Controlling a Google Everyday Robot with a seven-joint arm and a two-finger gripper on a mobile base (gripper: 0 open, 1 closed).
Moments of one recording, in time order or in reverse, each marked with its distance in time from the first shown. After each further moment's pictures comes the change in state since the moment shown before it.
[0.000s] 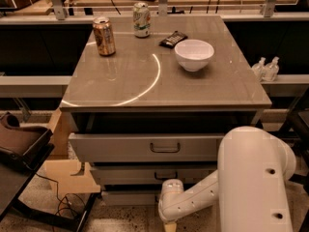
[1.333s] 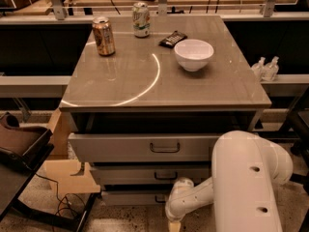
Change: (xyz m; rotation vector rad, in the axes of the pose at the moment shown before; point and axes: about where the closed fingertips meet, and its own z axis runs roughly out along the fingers) arm 0.027 -0.001 0.040 -0.065 -0.070 0.096
